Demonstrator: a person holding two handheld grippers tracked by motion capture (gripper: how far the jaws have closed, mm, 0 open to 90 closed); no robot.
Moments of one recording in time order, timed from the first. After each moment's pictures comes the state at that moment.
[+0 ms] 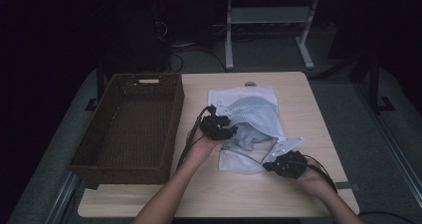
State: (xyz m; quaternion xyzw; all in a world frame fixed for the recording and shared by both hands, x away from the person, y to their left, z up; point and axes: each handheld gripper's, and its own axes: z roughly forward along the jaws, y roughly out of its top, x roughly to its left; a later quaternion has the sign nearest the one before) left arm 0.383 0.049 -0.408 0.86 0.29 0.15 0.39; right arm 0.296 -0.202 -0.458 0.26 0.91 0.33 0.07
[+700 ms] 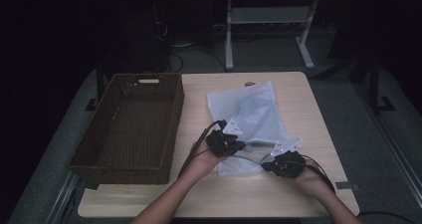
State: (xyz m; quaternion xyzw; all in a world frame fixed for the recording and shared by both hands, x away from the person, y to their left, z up) left arm 0.334 0.035 -0.414 0.90 0.18 0.07 0.38; right arm 0.297 -0.198 -0.461 0.26 0.90 0.33 0.06
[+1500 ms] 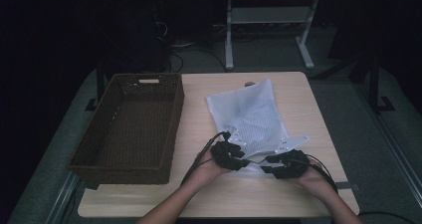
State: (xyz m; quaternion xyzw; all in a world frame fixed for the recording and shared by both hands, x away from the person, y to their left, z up) left arm 0.326 0.031 -0.440 0.91 0.20 0.02 0.37; right arm 0.293 -0.206 -0.449 0.29 0.89 0.36 0.07
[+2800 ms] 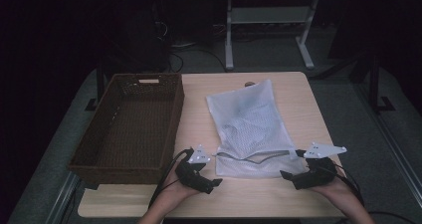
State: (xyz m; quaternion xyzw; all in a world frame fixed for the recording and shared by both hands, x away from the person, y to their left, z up) left arm 0.272 0.120 -0.448 0.88 0.27 0.07 0.38; right arm 0.260 -0.262 -0.442 0.36 0.83 0.40 0.14
